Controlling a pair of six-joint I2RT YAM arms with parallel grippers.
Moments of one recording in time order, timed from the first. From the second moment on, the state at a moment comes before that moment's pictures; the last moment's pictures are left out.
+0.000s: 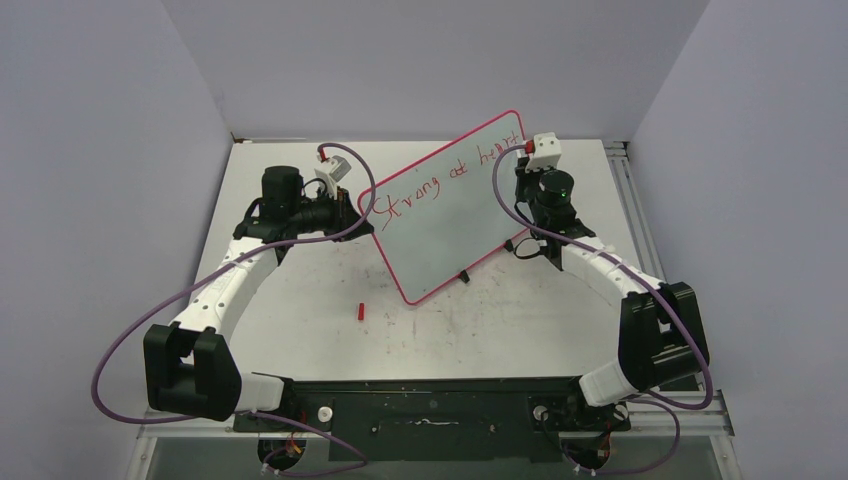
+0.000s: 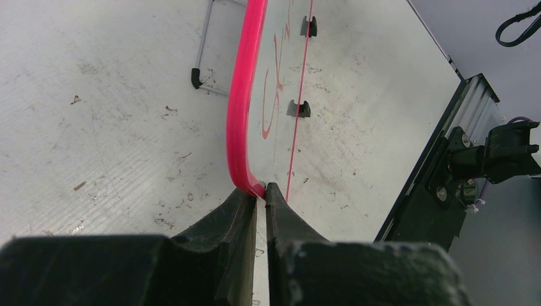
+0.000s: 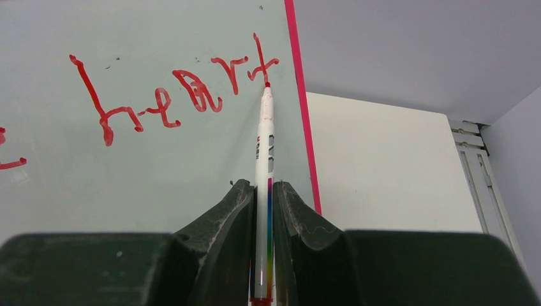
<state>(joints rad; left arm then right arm) -0.18 1.35 1.06 -0.30 0.77 -0.10 0.29 1.49 0.93 0.44 0.16 -0.08</state>
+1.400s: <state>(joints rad) -0.18 1.35 1.06 -0.30 0.76 -0.10 0.29 1.28 0.87 0.38 0.25 -0.06</state>
